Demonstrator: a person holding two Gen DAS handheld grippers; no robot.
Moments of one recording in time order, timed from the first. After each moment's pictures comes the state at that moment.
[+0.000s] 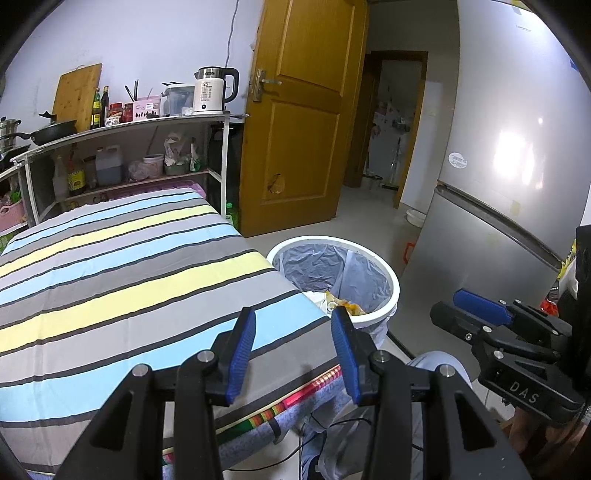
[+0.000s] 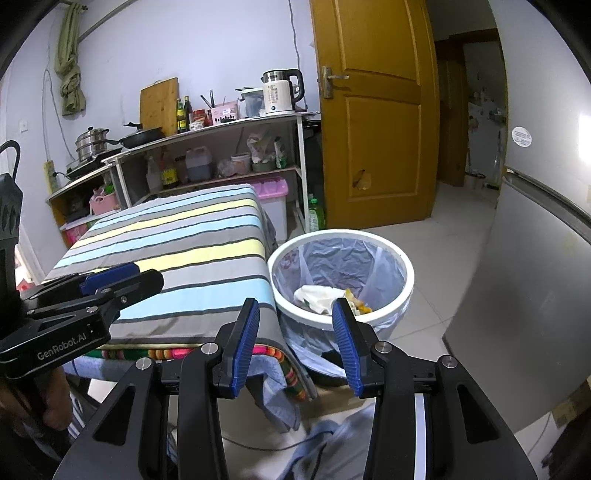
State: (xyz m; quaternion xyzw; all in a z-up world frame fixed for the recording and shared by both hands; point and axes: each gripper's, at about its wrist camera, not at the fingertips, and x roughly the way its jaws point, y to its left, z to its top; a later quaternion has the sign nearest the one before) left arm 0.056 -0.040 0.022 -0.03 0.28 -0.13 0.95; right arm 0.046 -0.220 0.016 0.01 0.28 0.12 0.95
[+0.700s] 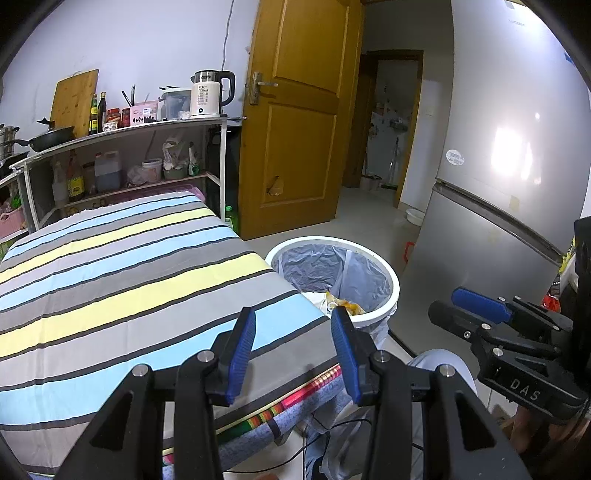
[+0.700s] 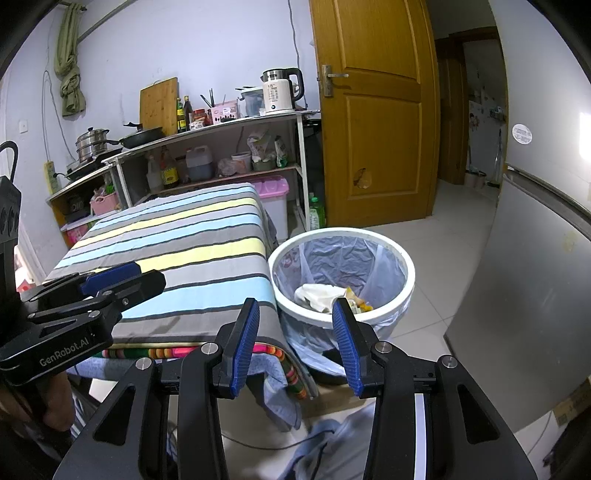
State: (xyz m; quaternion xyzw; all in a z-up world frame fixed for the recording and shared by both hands) left arm 0.052 -0.047 0.023 -0.03 0.28 -0.13 0.95; right arm 0.047 -0.219 0.017 0.01 0.28 0.12 0.95
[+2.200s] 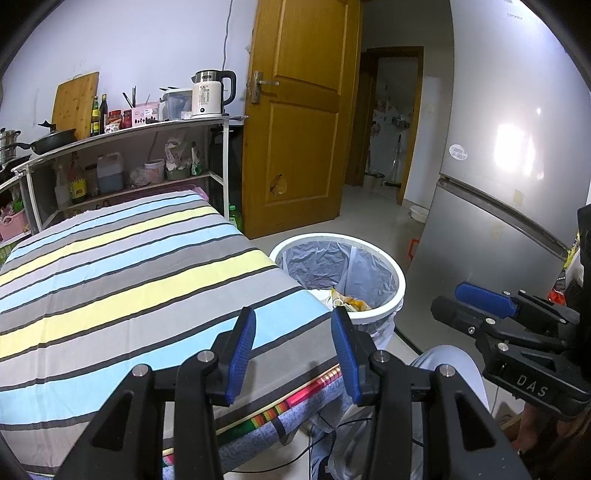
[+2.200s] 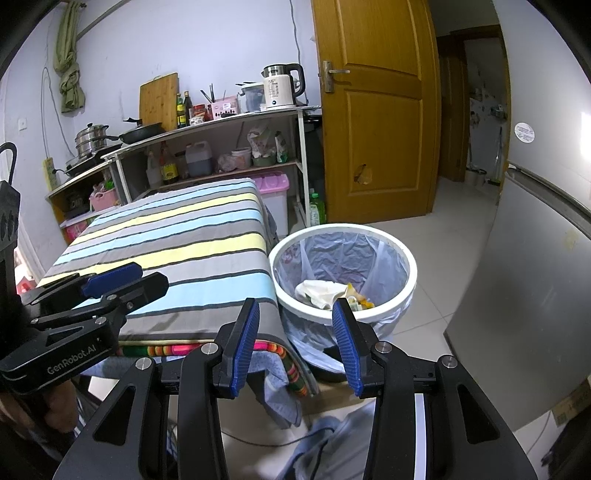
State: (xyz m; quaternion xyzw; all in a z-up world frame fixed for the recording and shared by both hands) left arm 0.052 -0.044 0.021 -0.02 0.28 -0.13 0.95; right arm 0.049 -0.216 0.013 0.01 0.29 0.12 0.95
